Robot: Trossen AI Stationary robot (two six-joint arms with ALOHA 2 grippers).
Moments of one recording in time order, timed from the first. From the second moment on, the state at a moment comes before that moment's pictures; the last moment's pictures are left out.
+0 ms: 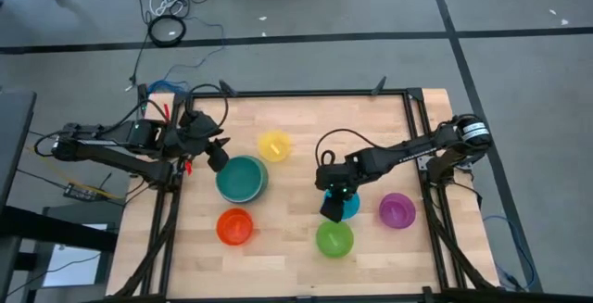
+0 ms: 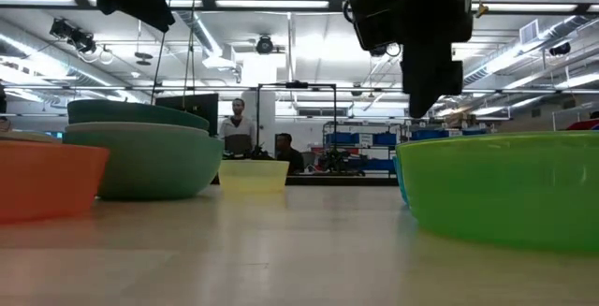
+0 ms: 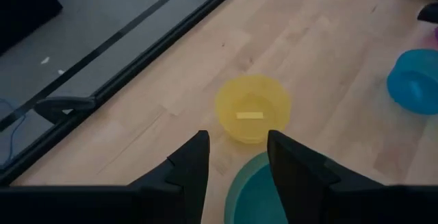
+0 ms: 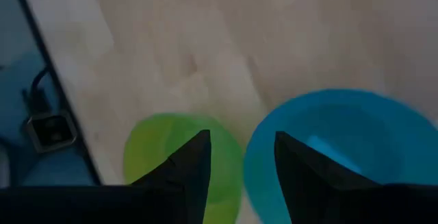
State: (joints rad) left arm -0.09 0.88 1.03 -0.98 -0.60 -0.56; right arm 0.18 1.65 1.16 -0.62 -0.20 0.73
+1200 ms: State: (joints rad) left arm -0.09 0.88 1.03 -0.94 -0.65 -0.55; right arm 0.19 1.71 0.94 -0.26 -0.10 0.78
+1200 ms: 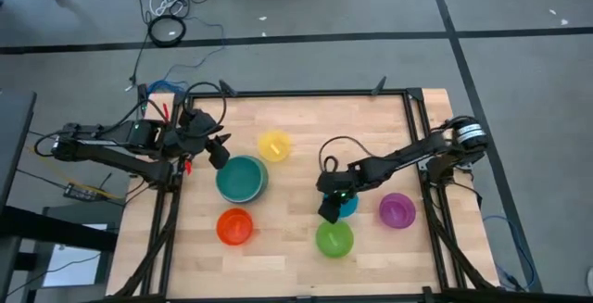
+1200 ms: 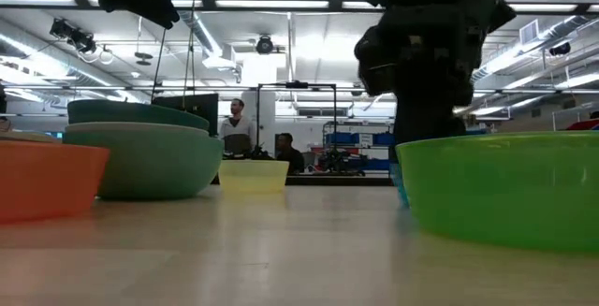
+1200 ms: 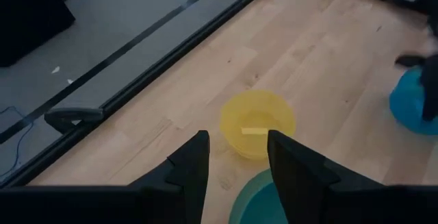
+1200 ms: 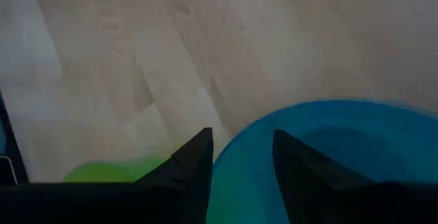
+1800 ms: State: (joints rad) left arm -0.09 0.88 1.03 -0.92 -0.70 -0.53; right arm 0.12 1.79 1.19 -0.31 -0.05 0.37
